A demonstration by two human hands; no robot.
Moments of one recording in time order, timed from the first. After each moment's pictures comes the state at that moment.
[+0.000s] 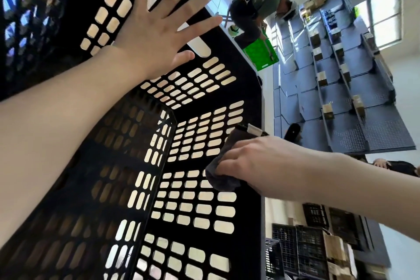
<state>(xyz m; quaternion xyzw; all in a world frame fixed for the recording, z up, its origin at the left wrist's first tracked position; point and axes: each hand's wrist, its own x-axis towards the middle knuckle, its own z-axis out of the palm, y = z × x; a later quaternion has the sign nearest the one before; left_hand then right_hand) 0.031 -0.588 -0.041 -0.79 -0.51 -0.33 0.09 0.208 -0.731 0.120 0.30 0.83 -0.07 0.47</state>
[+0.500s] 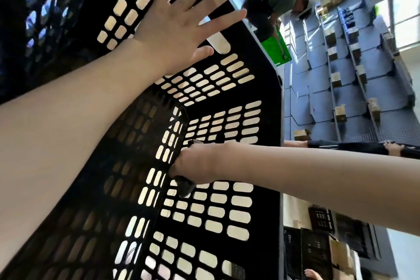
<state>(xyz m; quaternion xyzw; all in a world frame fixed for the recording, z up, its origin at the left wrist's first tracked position) 0.032 -0.587 -0.044 -0.79 -0.51 -0.34 0.07 0.177 -0.705 -0.026 0.18 0.77 -0.07 0.61</state>
